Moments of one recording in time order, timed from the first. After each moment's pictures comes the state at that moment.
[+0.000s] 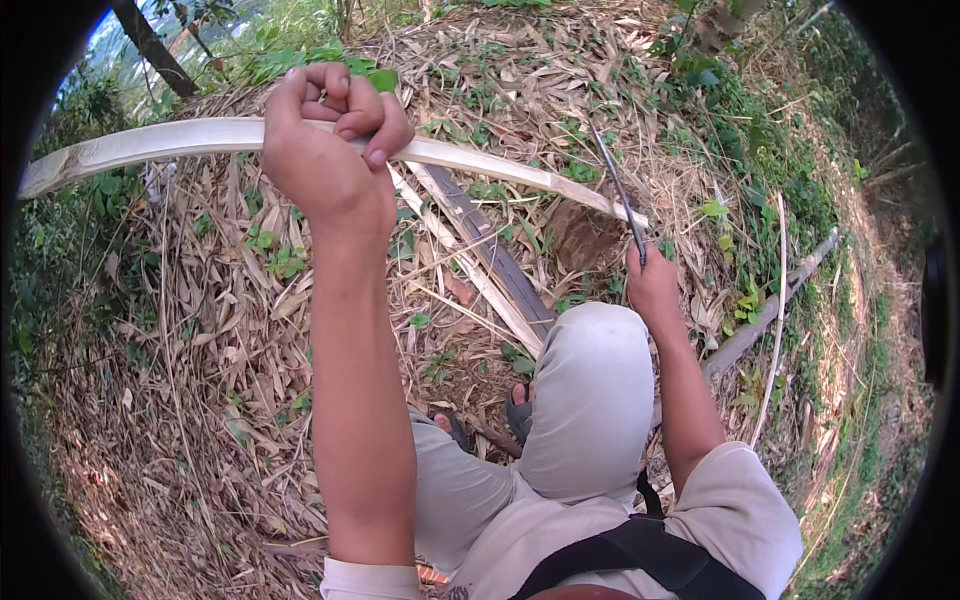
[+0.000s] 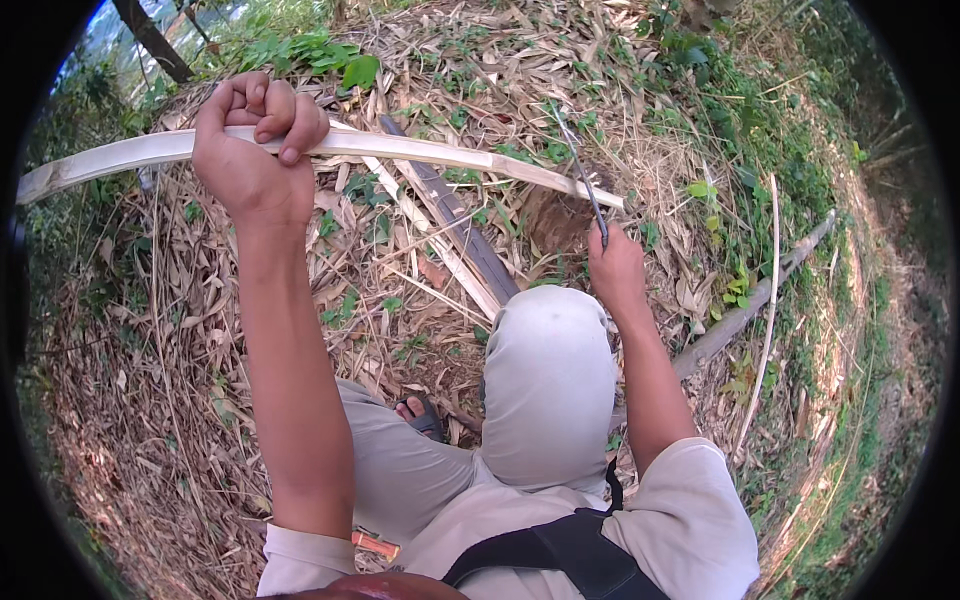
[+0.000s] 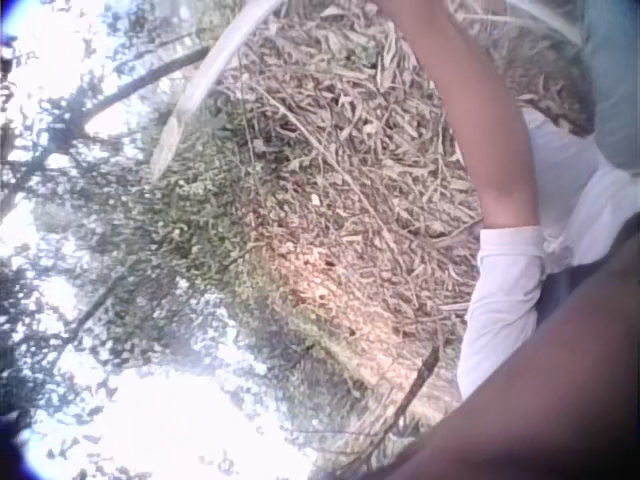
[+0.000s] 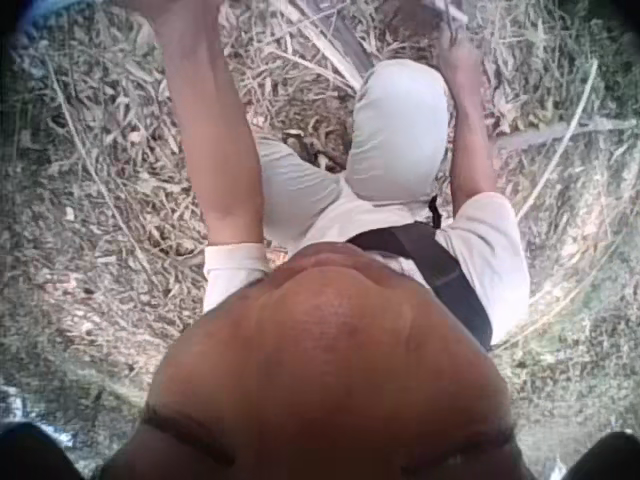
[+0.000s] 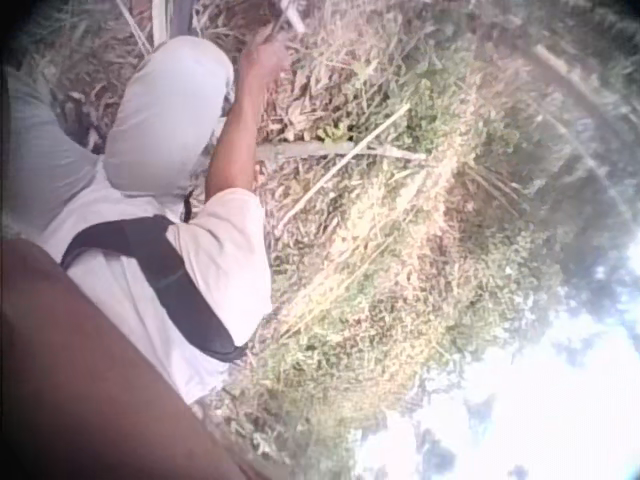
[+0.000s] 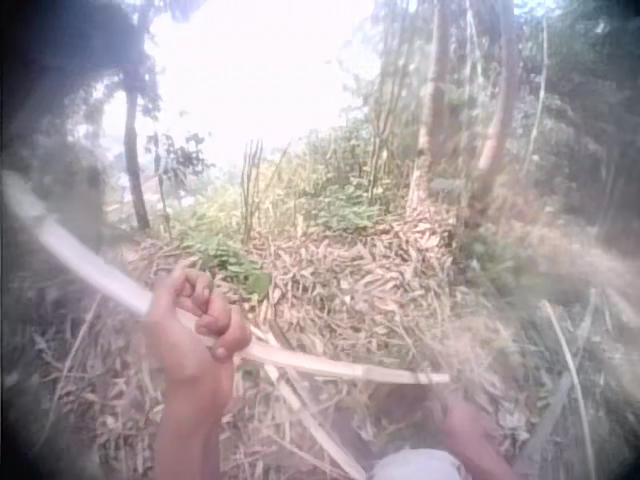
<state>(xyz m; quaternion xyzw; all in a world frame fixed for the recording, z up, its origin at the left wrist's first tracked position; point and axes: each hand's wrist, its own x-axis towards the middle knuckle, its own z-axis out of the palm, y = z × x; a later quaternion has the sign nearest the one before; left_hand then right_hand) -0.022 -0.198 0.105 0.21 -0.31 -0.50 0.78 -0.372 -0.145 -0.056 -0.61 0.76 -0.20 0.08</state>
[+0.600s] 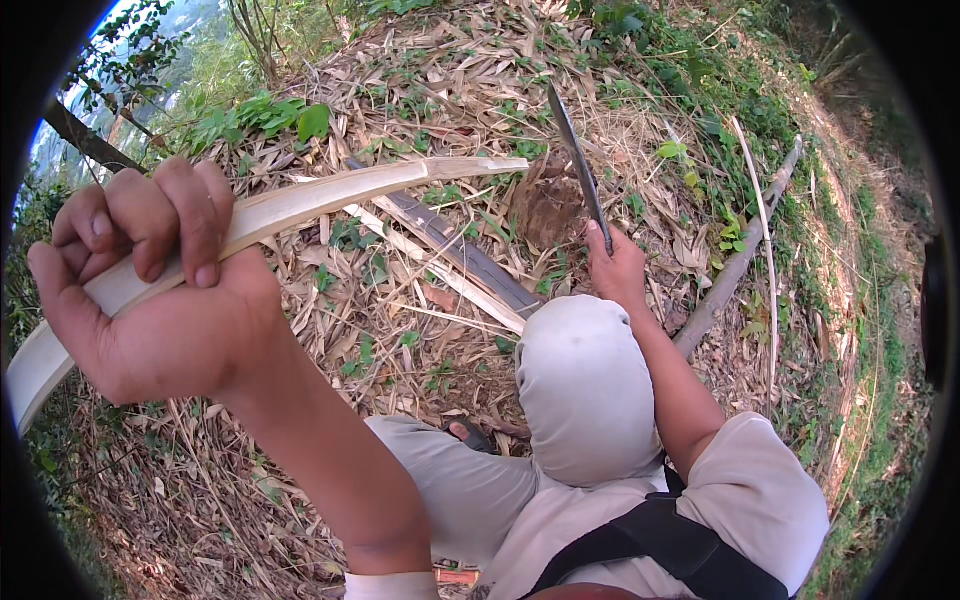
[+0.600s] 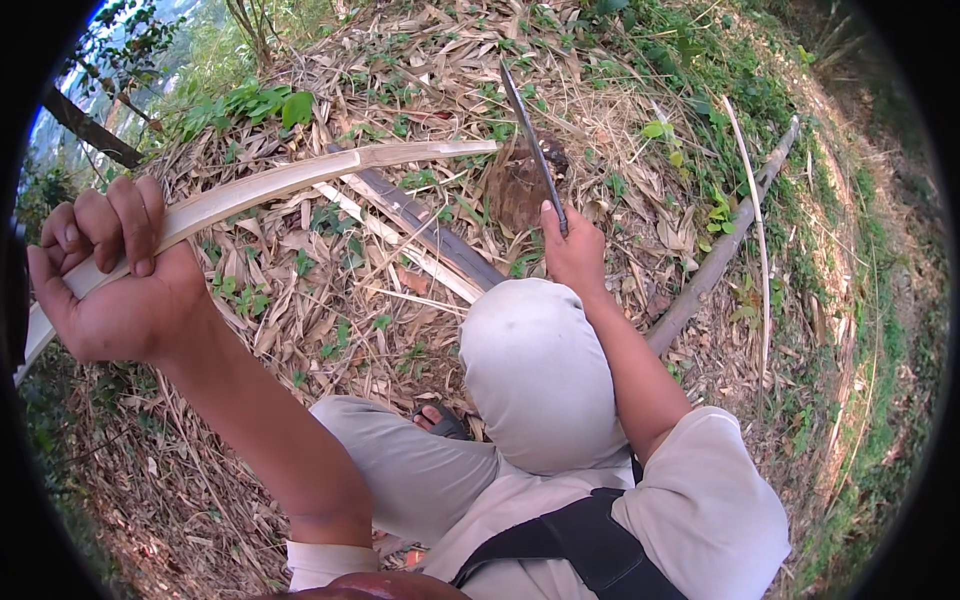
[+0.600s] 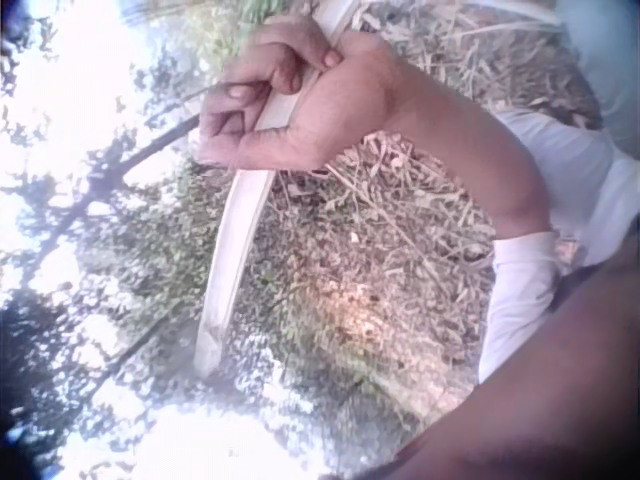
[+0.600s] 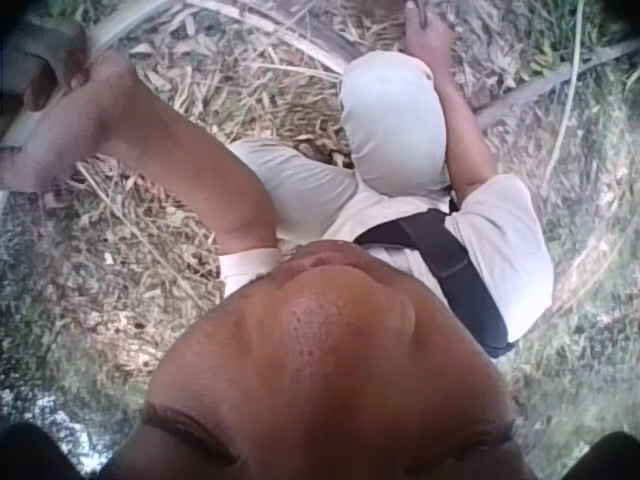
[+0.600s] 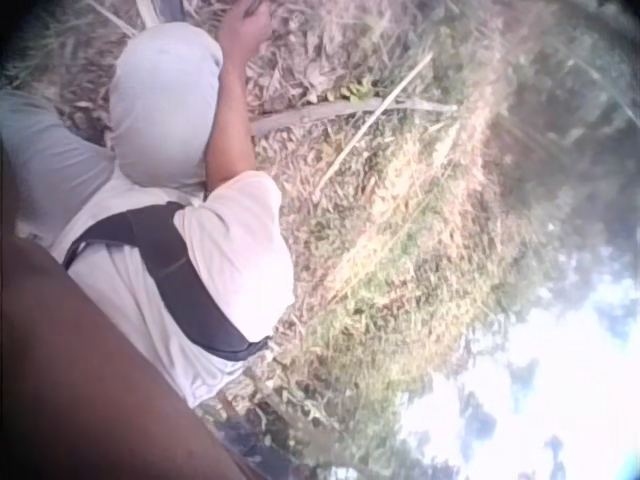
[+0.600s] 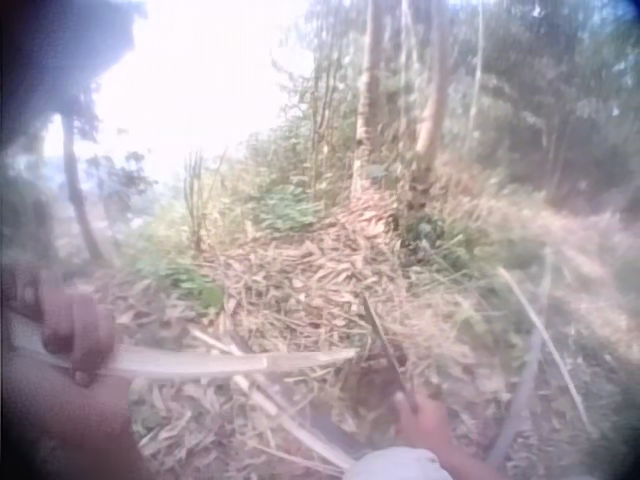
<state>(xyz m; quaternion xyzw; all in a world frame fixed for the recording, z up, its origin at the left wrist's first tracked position) 0.006 -0.158 0.147 0.12 -0.45 -0.37 0.81 -0.342 -0.114 -0.073 -0.45 0.79 -0.38 0.19</state>
